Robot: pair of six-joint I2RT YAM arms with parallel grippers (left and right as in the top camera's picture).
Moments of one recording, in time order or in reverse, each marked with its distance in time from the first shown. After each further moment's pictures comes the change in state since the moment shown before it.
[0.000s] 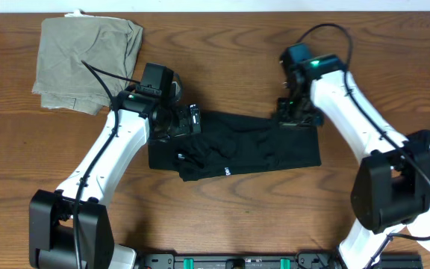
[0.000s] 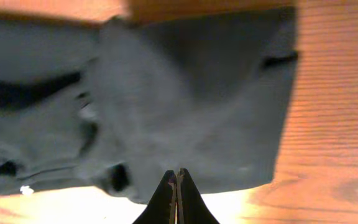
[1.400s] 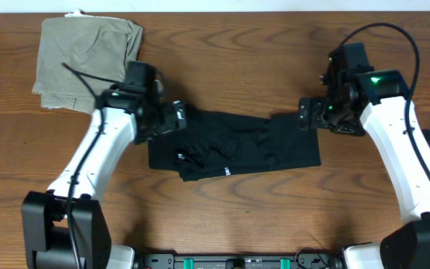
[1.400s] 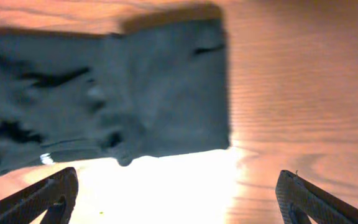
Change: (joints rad) left arm 0.119 0.000 -0.001 -0.022 -0.031 -0.004; right arm -0.128 -0.320 -0.130 -0.005 -0.026 -0.080
